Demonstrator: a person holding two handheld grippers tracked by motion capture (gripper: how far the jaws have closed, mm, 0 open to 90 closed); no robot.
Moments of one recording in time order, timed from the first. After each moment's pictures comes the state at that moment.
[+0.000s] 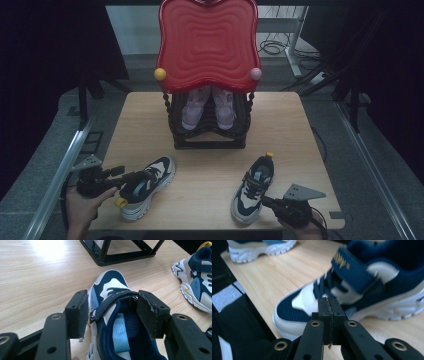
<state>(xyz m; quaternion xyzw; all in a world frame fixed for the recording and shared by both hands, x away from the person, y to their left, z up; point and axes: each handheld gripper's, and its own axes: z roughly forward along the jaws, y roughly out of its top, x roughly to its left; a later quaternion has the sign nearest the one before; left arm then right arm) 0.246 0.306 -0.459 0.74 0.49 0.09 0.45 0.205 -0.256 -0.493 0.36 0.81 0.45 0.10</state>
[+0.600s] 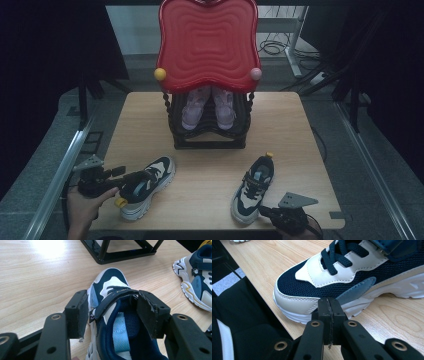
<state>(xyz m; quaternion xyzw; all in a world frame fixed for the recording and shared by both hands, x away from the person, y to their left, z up) 0.247 0.305 -0.461 0.74 0.49 0.09 0.44 0.195 -0.251 -0.515 0.36 0.83 0.42 0.08</state>
